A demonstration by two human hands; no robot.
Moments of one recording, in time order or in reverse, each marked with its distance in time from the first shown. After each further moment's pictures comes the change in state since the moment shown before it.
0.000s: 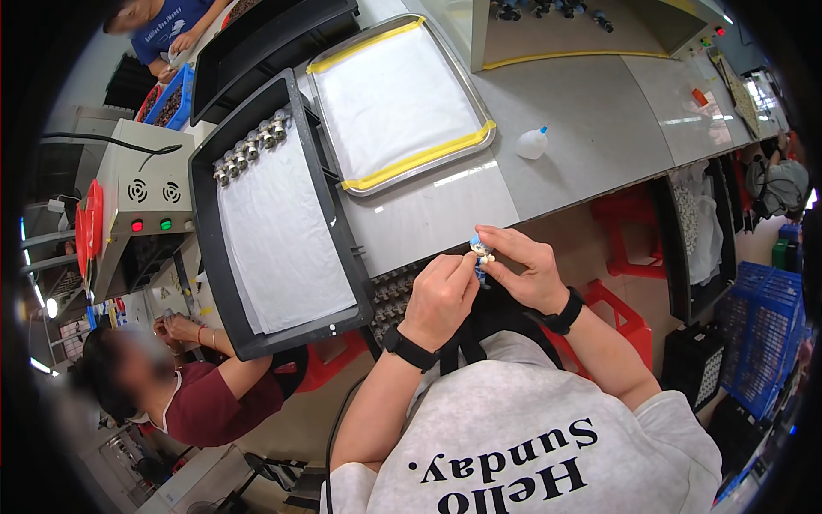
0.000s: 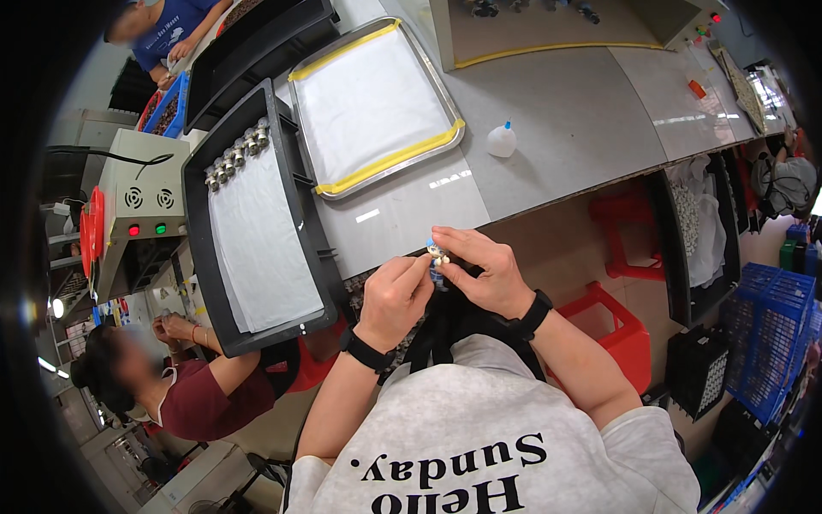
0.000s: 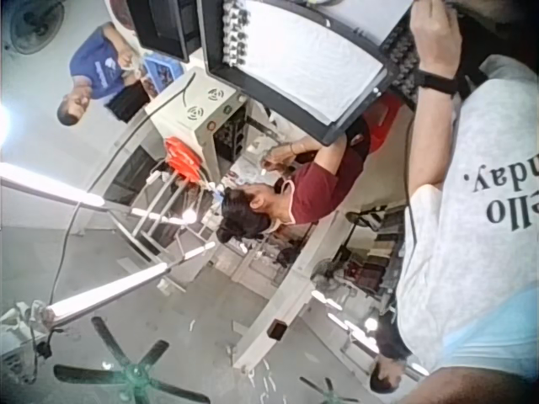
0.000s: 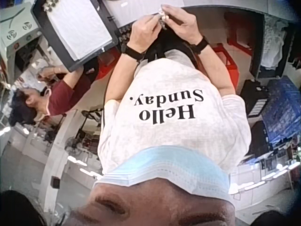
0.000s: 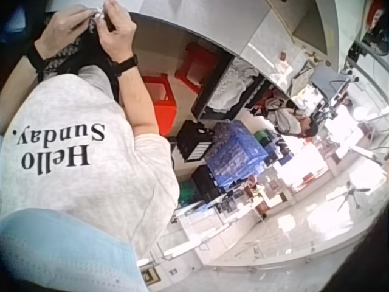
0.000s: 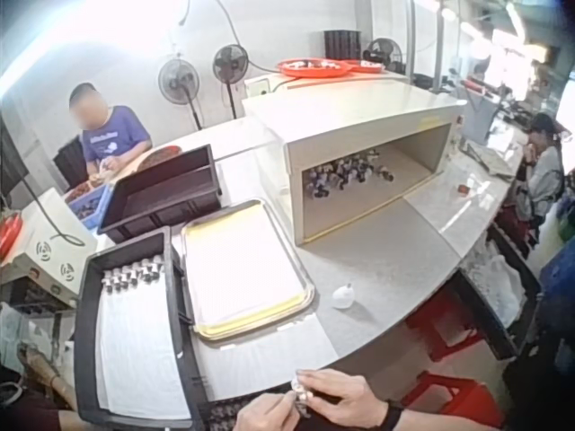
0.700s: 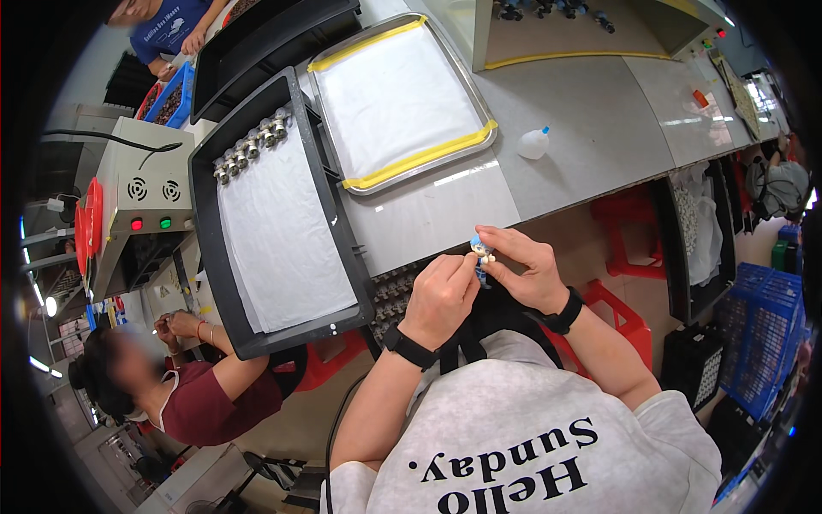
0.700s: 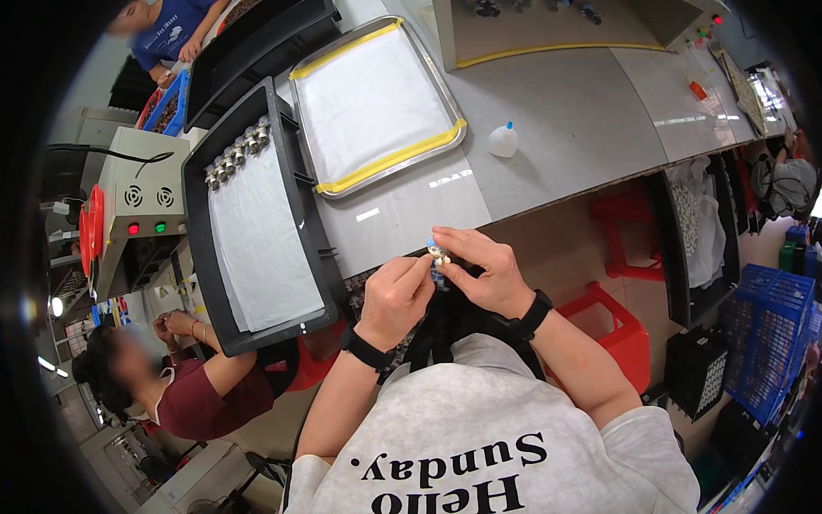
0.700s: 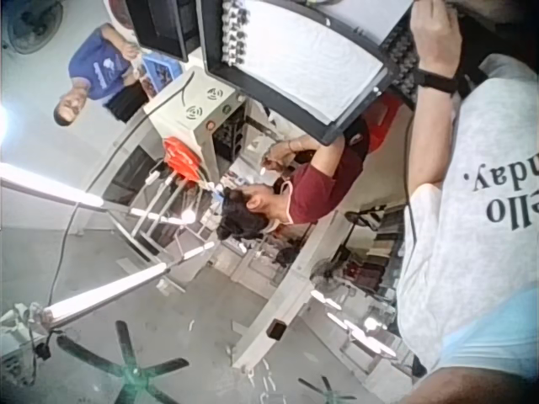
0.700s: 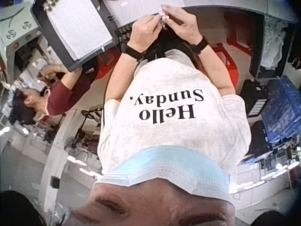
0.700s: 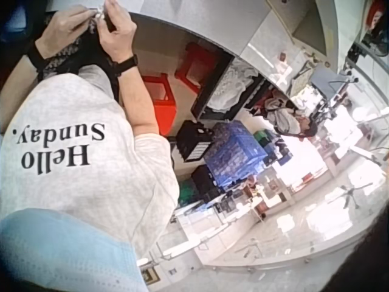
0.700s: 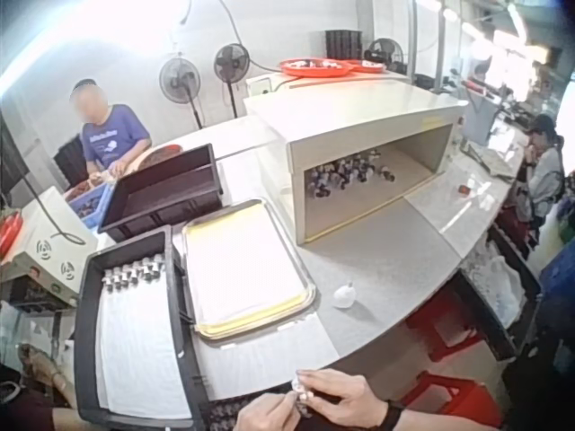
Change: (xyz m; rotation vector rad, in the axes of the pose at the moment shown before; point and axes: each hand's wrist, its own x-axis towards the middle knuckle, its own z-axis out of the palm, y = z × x) left_hand -0.001 -0.002 0.000 0.014 -0.012 0.023; right_hand 0.000 0.000 0.001 -0.015 0.004 0.006
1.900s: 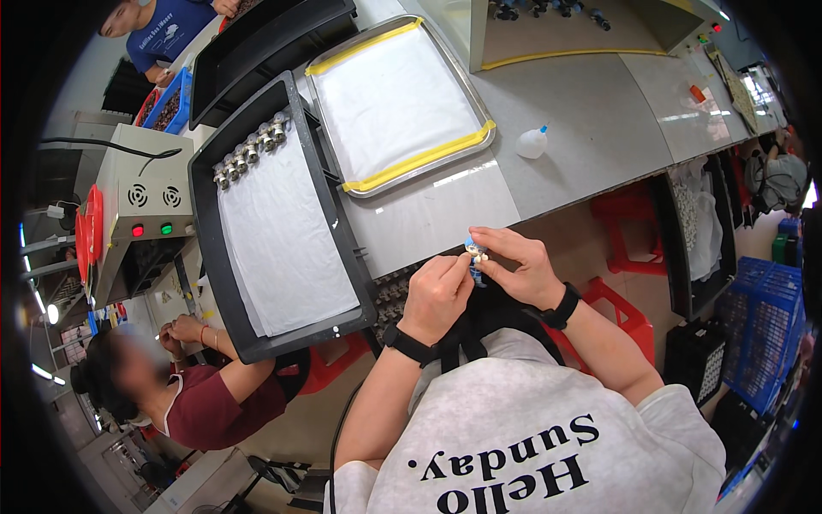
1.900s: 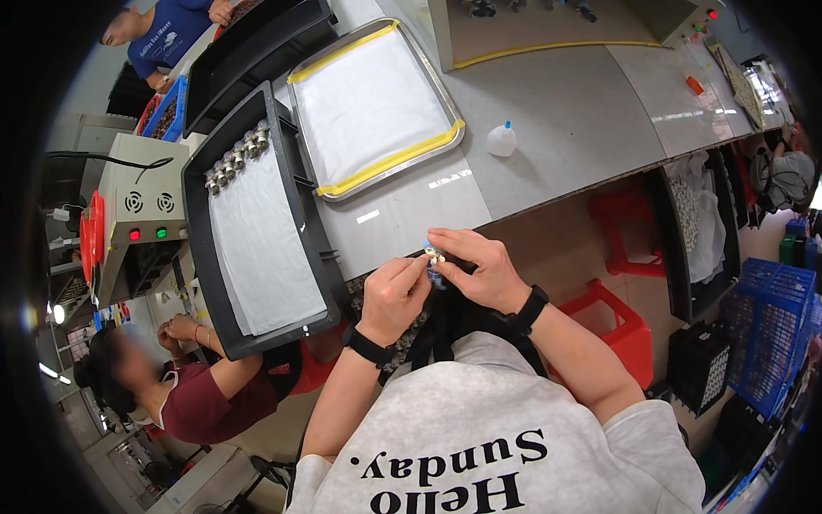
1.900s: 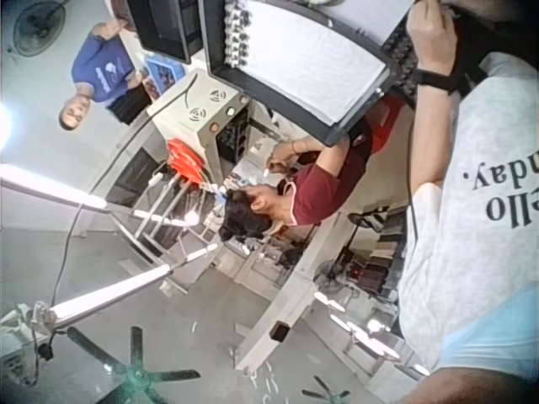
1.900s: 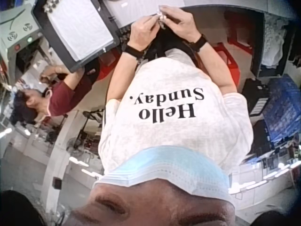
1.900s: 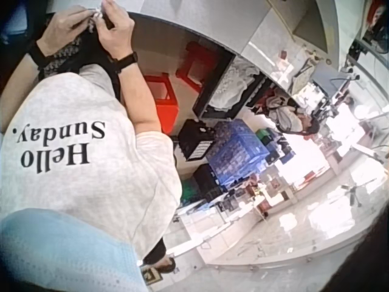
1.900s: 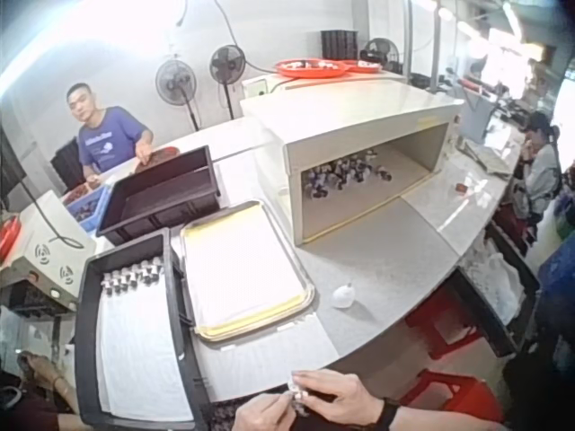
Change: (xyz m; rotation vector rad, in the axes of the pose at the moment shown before) left_hand -0.008 -0.014 0.005 -0.033 0.036 -0.027; right_hand 0.003 0.004 0.007 -0.002 -0.021 0.025
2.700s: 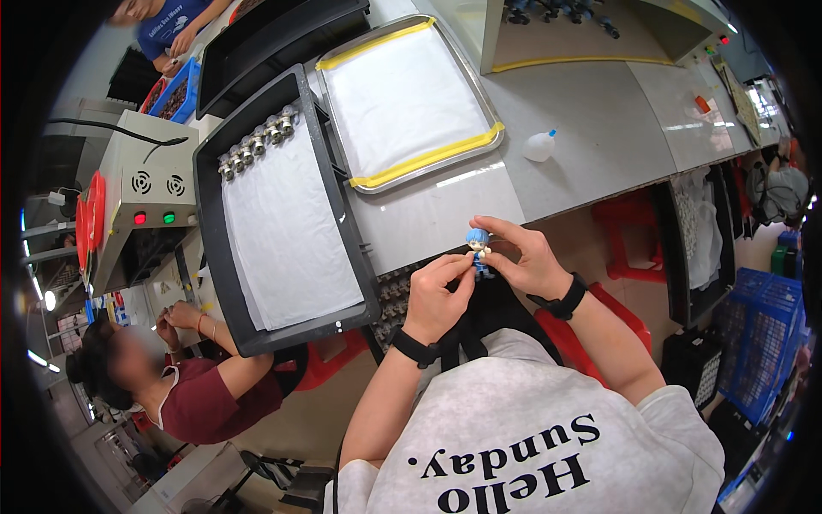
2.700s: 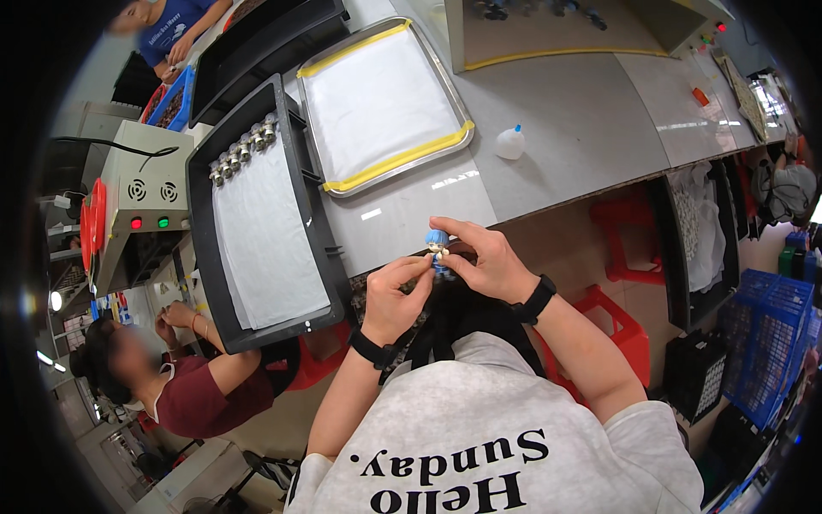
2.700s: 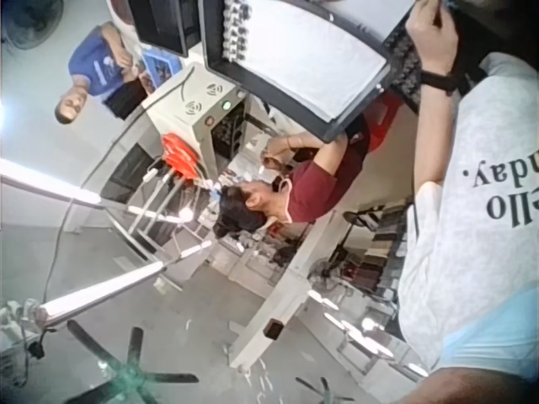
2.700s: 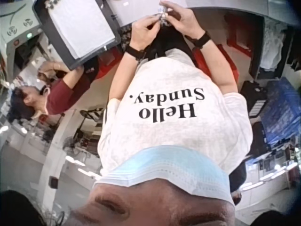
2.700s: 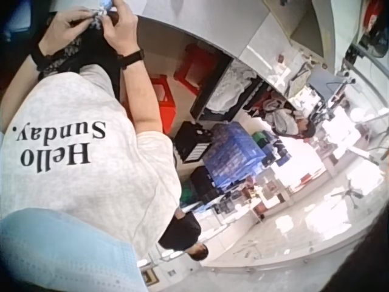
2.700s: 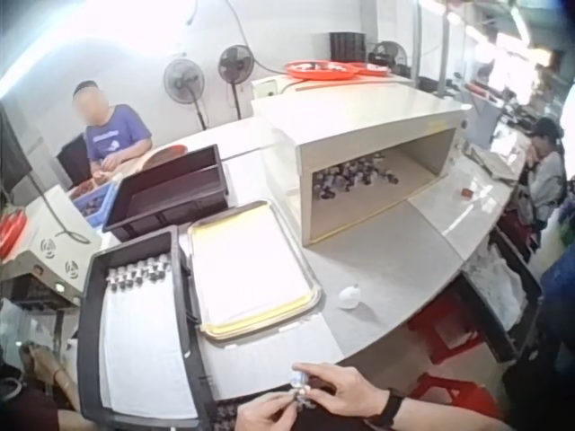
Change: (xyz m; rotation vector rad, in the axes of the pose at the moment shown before) left_hand -0.008 0.003 -0.004 -0.310 -0.018 -0.345; right_hand 0.012 0.001 -0.004 0.160 -0.143 0.108
